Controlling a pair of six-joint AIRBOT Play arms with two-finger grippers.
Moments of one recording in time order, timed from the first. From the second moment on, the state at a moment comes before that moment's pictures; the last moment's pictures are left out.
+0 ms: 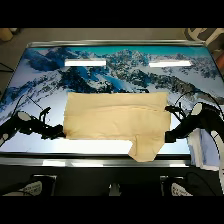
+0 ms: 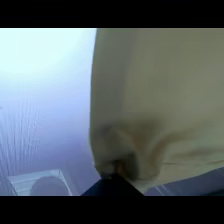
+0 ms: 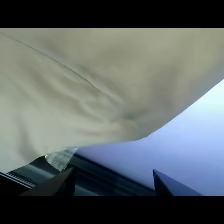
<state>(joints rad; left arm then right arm) 0.16 -1.32 0.70 1.07 -1.14 -1.32 -0.18 -1.26 0.84 -1.41 1.38 0.94</state>
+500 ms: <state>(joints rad) 0.15 -1.32 0.70 1.07 -1.15 -1.32 -0.18 -1.26 0.65 -1.23 1.22 0.96</state>
